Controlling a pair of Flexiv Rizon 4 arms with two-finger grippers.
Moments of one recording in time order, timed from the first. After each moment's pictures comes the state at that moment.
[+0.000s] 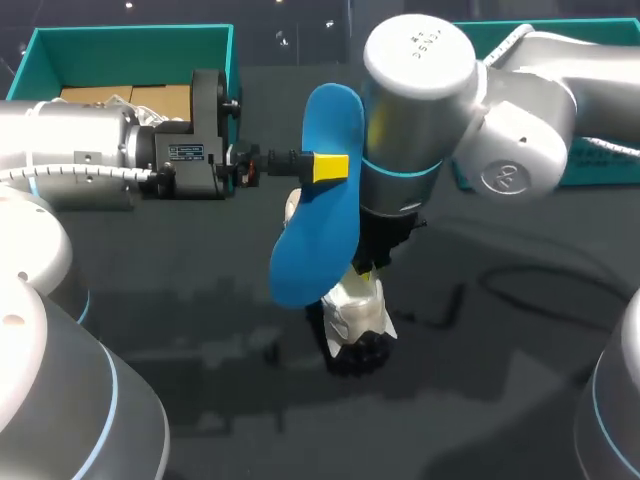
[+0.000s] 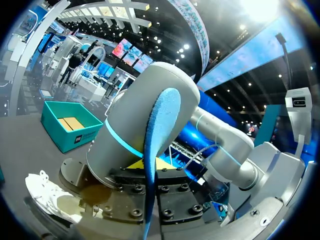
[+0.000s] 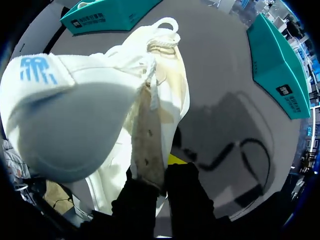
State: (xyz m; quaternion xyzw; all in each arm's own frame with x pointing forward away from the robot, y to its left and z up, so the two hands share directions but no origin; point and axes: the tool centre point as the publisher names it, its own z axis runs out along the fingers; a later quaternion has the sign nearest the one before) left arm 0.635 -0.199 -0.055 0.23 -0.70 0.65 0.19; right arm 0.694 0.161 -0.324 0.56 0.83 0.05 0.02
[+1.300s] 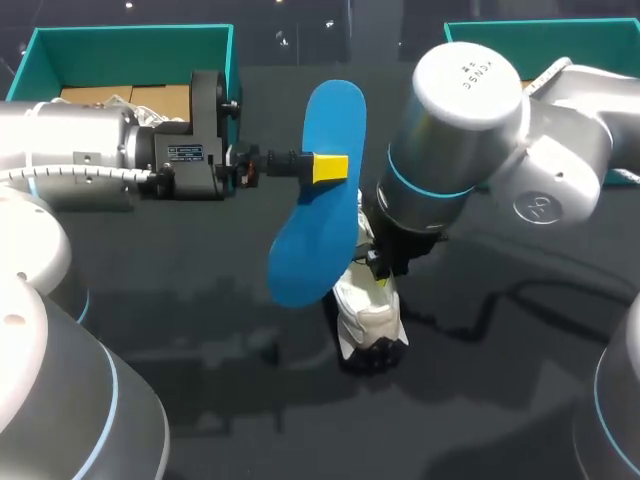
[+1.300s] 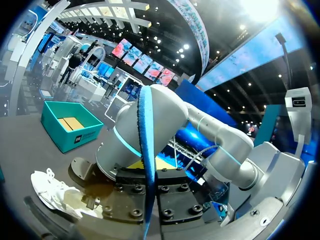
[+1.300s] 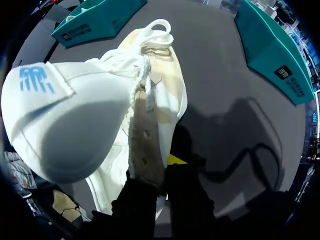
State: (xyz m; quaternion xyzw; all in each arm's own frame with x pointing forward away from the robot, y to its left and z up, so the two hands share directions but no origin) left arm 0.635 -0.199 -0.055 0.23 -0.70 0.65 0.19; right arm 0.700 0.136 -0.344 0.60 0.80 0.08 0.01
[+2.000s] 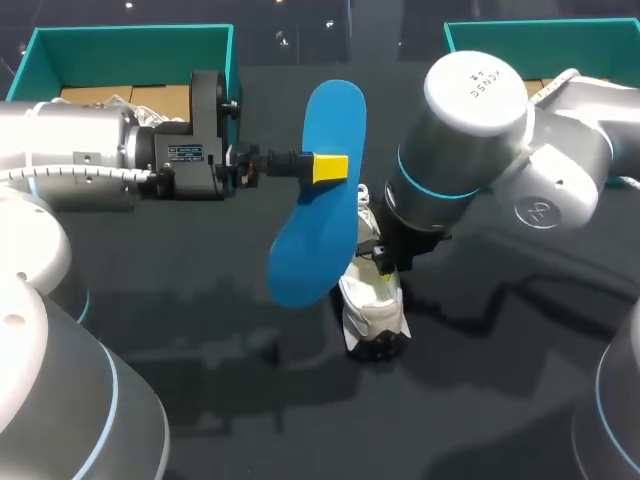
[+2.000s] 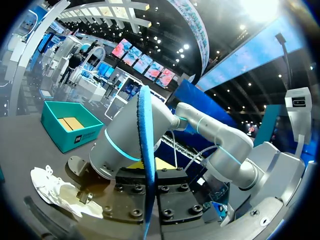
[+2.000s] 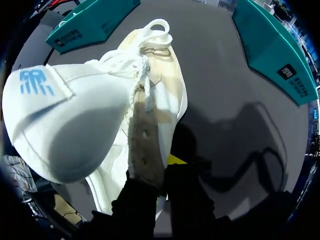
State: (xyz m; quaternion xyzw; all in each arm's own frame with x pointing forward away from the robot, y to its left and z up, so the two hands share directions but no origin) left arm 0.635 -0.199 -0.055 0.23 -0.70 0.65 0.19; right arm 0.723 0.127 -0.366 0.61 0.79 0.10 0.01
